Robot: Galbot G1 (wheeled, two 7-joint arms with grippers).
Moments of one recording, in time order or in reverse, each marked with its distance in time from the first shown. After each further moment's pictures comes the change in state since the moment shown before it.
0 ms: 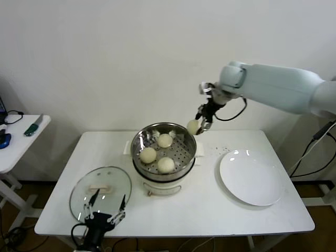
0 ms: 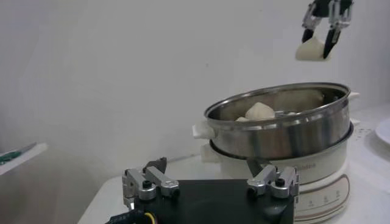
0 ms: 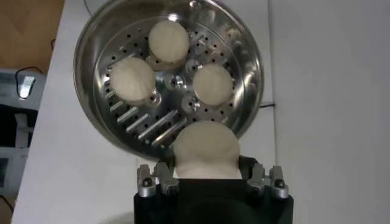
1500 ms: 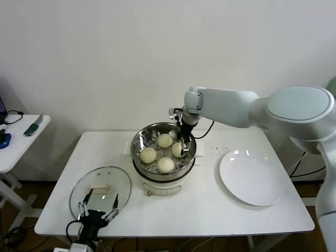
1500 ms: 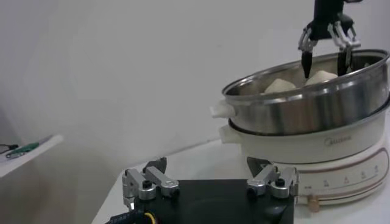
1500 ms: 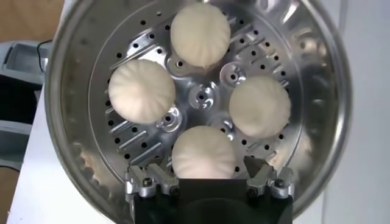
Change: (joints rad) left arm -0.067 0.046 -0.033 0.092 -0.003 0.016 -0.038; right arm -0.157 0.231 -0.040 -0.165 -0.038 -0.012 -0.024
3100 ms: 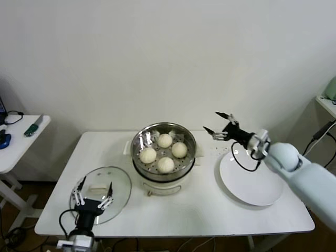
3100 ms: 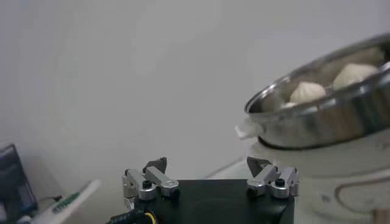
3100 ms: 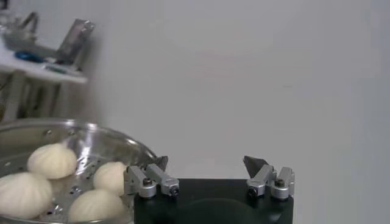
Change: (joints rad) left arm -0.067 -0.034 -0.024 -0.001 0.250 -0.013 -0.041; right arm -1.223 -0.760 1.594 0.660 -0.242 0.389 0.706
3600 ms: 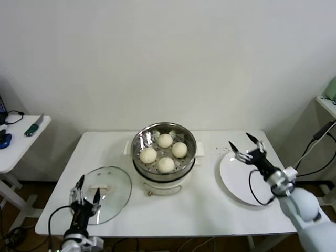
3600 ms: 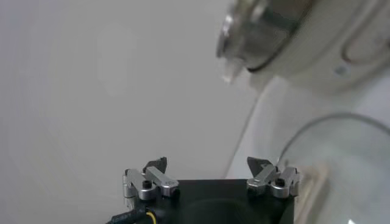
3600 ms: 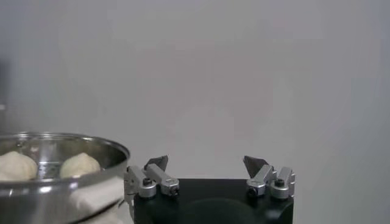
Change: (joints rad) left arm -0.029 0.015 -0.034 0.065 0.679 0.084 0.013; right arm -0.642 0.226 0.632 0.141 -0.109 0.022 0.046
